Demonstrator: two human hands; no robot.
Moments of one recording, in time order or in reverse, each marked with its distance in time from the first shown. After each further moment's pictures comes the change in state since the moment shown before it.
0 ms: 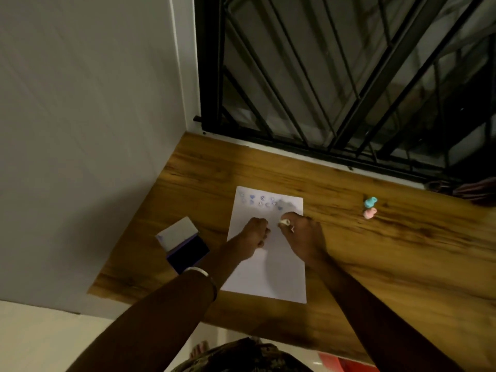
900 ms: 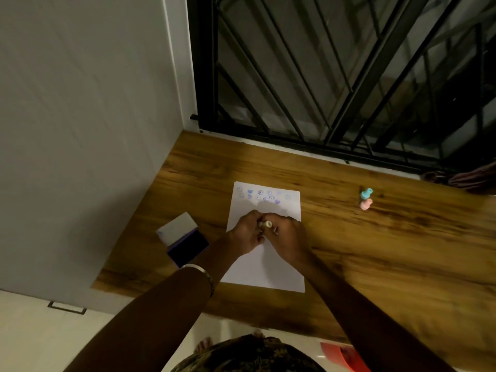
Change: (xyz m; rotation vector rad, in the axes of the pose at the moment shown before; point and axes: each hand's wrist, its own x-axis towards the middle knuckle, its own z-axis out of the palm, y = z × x) left_hand -0.007 -0.010 -0.010 -0.247 -0.175 -0.002; right_hand -0.023 -0.028 0.014 0.198 0.000 -0.090
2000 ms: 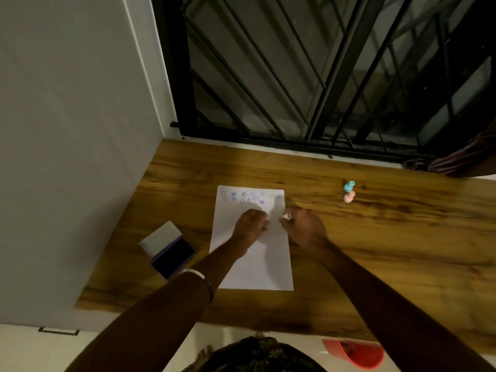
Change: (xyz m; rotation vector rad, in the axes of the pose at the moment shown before) left_hand 0.020 -0.014 0.035 0.563 0.171 0.304; right_hand 0.006 0.059 -0.050 -0.114 -0.084 0.284
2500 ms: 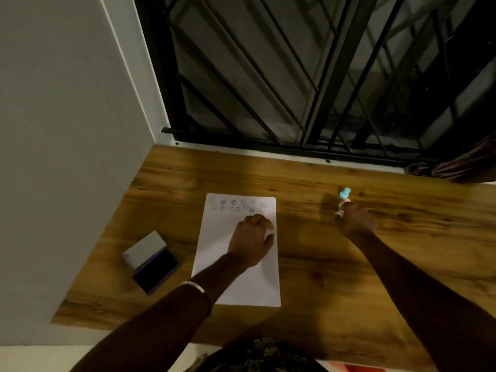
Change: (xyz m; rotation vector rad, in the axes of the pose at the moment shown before) left_hand 0.011 -0.009 0.027 0.951 0.144 0.724; right_hand 0.048 0.130 -0.060 -0.215 0.039 0.387
